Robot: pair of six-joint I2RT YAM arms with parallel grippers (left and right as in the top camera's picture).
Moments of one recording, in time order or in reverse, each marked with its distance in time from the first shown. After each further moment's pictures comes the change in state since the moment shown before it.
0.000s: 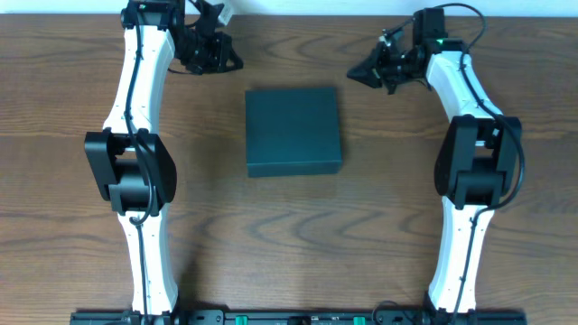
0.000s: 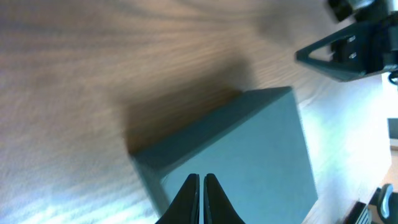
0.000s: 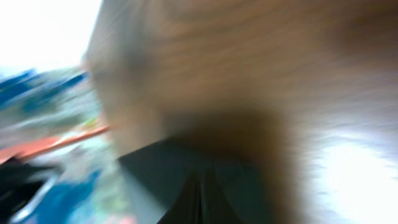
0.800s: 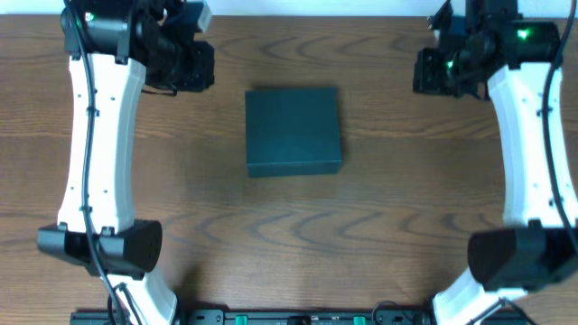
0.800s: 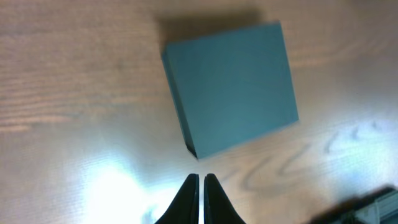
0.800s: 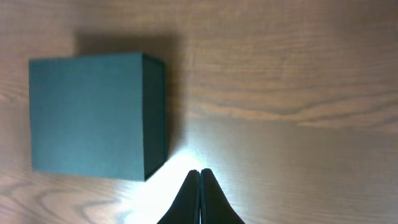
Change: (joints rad) left arm -0.079 -0.460 0.003 -0.400 -0.349 -0.062; right arm 0.042 -0.634 -0.085 -0.565 0.618 -0.497
